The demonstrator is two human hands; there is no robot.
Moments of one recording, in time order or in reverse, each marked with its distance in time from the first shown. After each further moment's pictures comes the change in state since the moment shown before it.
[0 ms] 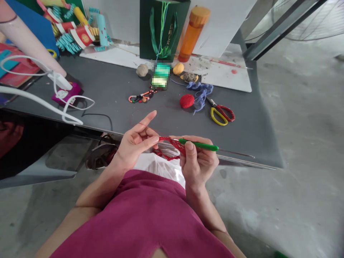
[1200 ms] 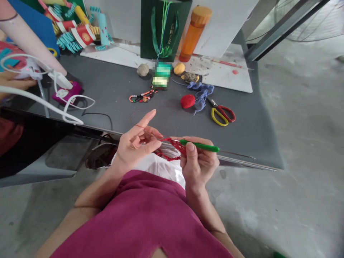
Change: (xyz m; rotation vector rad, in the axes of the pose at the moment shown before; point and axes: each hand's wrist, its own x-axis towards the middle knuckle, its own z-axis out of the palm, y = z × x) left_hand -0.008 0.003 0.005 0.197 0.035 0.179; right_hand -0.003 0.002 -0.002 -0.100 0.007 0.028
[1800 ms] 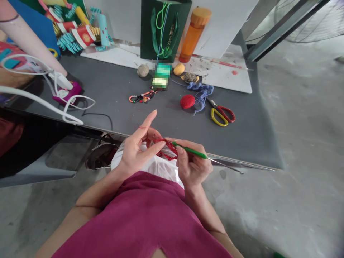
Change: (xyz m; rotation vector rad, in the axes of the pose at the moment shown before) left_hand -0.002 -0.003 0.011 0.137 0.026 0.059; right_hand -0.005 0.005 -0.002 -0.184 -0.094 -0.229
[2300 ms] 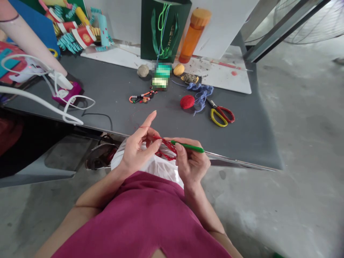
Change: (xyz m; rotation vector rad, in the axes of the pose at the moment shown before) left_hand 0.002 -0.006 0.001 0.022 0.014 -0.033; right_hand 0.000 0.007 0.000 0.044 -0.060 0.118
